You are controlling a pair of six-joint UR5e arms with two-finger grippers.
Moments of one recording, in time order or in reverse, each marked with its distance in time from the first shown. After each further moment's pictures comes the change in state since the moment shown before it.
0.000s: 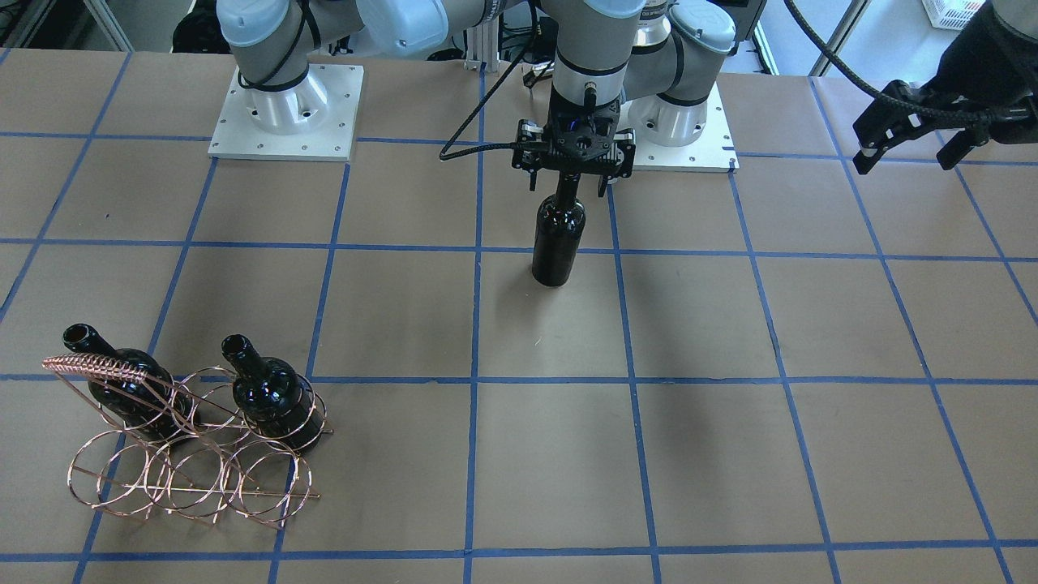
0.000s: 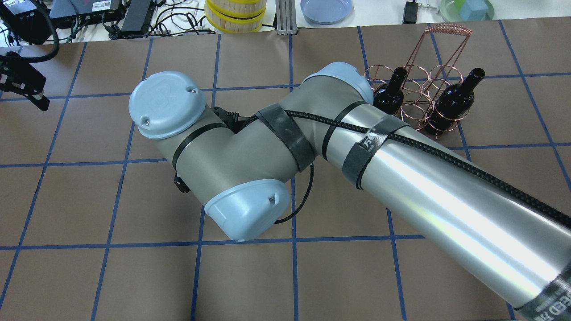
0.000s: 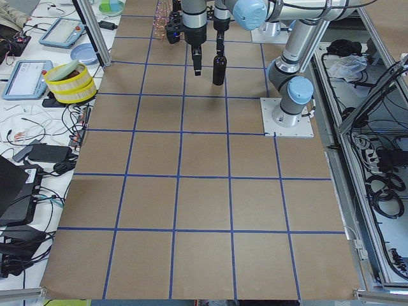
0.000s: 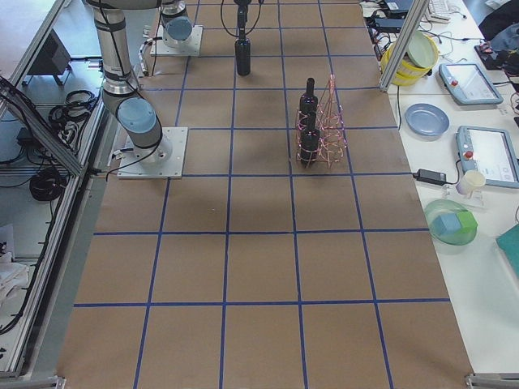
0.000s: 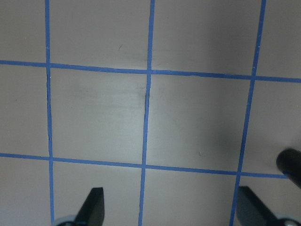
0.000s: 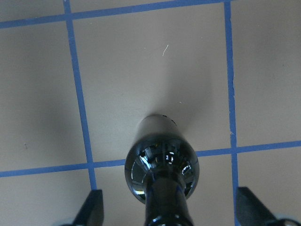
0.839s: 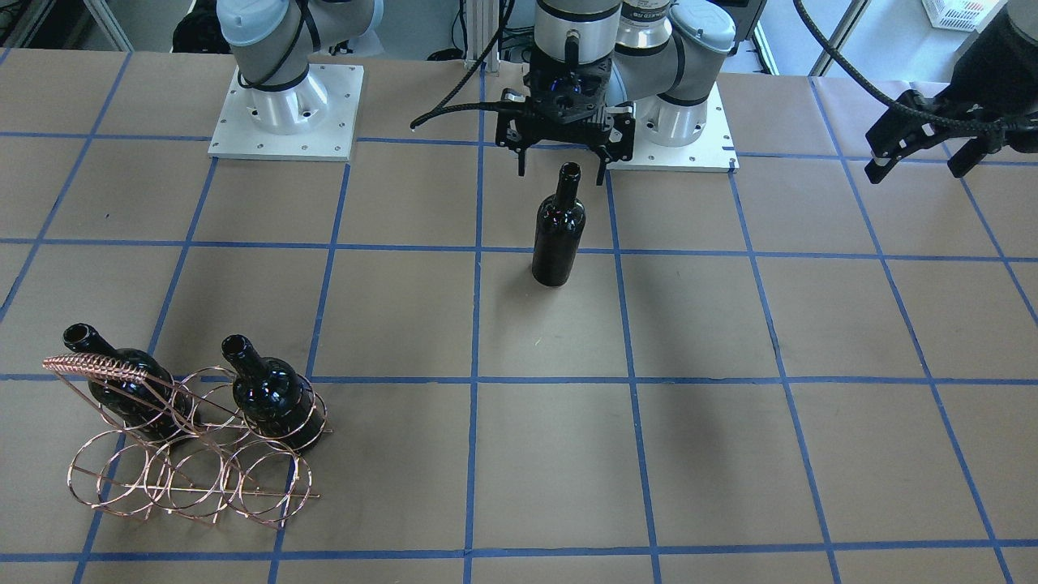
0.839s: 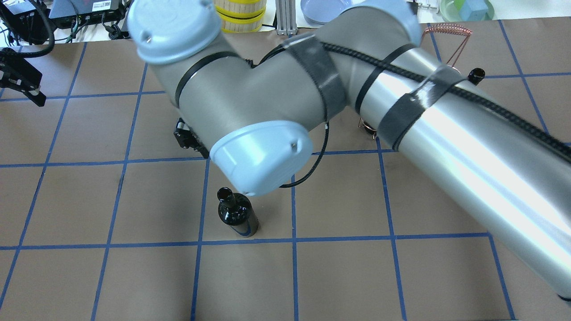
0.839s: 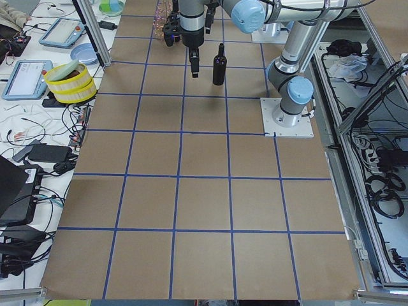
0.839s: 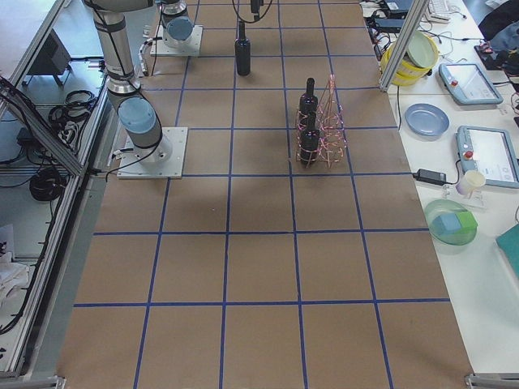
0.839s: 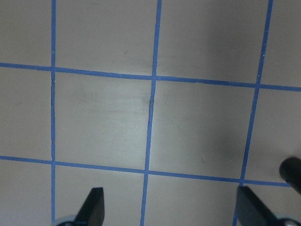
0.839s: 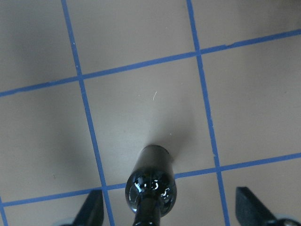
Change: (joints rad) left arm 0.017 -0.014 0.007 0.018 -0.001 -0.001; right arm -0.046 -0.021 -0.131 0.102 -0.010 0.022
